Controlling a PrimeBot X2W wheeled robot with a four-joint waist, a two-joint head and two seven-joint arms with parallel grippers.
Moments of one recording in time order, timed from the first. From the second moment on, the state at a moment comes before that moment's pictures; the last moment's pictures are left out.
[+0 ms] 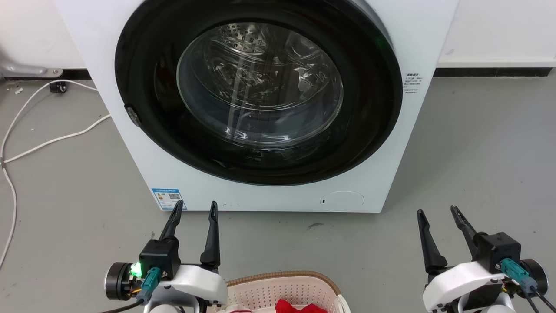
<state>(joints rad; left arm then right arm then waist) -0.08 0.05 -0.14 0.21 -0.12 0.03 -0.26 -0.04 -0.05 0.00 0.19 0.05 0.13 -0.14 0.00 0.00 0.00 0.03</state>
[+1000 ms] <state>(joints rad) -0.14 0.05 -0.15 0.56 -0.20 0.07 -0.26 -0.15 -0.05 0.13 0.49 0.13 0.13 -0.08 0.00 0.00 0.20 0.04</state>
